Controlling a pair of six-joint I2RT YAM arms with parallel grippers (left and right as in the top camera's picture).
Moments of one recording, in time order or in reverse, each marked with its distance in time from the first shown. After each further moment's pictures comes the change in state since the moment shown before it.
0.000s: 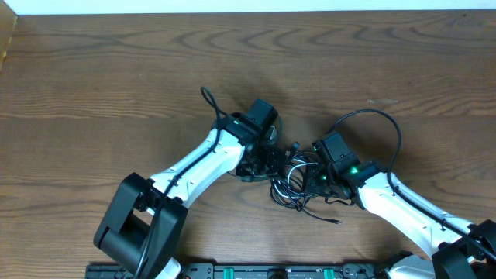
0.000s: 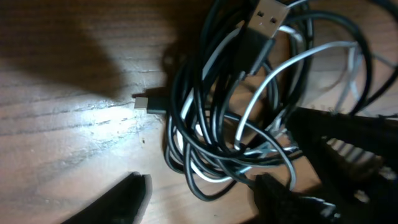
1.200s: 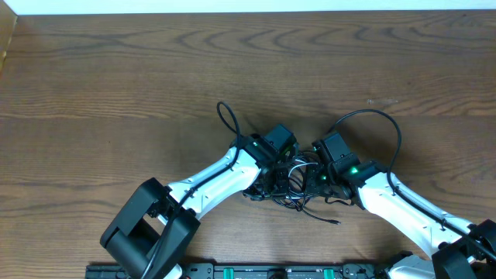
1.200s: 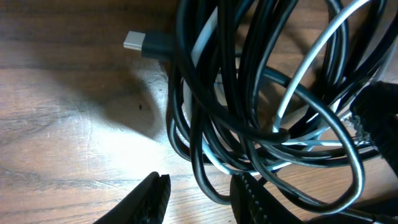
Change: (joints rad) left arm -0.151 0.000 -0.081 0.030 -0.116 -0.166; right arm 0.000 0.000 0.000 0.000 0.000 0.000
